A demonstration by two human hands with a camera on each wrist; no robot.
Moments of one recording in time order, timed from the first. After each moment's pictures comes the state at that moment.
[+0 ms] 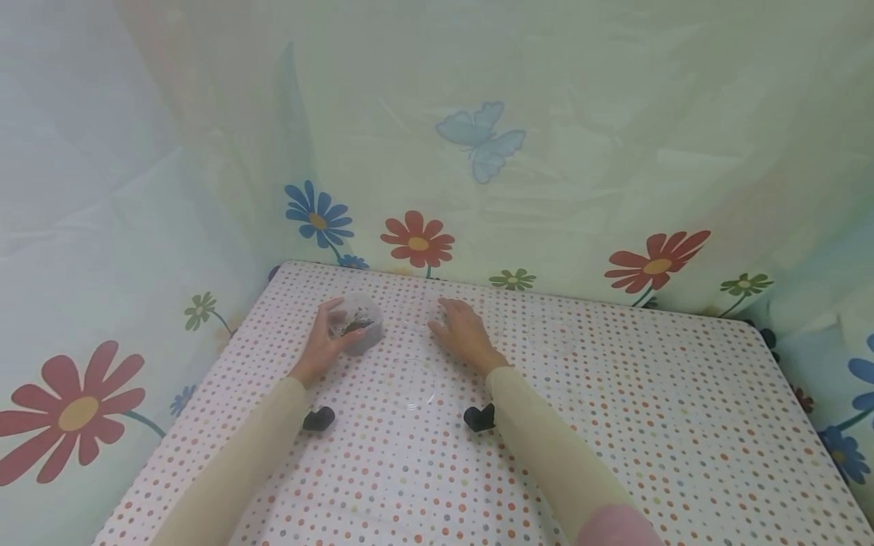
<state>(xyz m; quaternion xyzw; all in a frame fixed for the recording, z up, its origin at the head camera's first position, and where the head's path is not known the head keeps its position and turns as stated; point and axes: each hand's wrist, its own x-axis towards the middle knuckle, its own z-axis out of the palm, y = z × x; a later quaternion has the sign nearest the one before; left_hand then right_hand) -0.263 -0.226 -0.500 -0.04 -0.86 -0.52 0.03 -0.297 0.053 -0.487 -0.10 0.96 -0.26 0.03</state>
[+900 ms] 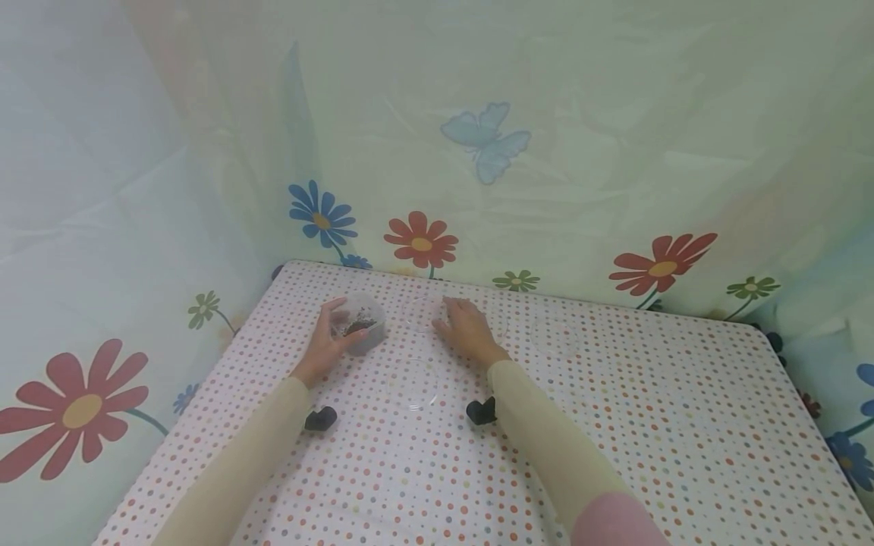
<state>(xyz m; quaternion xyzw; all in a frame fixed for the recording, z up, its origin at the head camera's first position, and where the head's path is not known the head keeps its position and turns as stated) -0.263 -0.227 -0.501 -0.03 -0.85 -0.53 0.01 -0.311 0.057 -0.489 -0.13 0.96 -0.23 0.04</state>
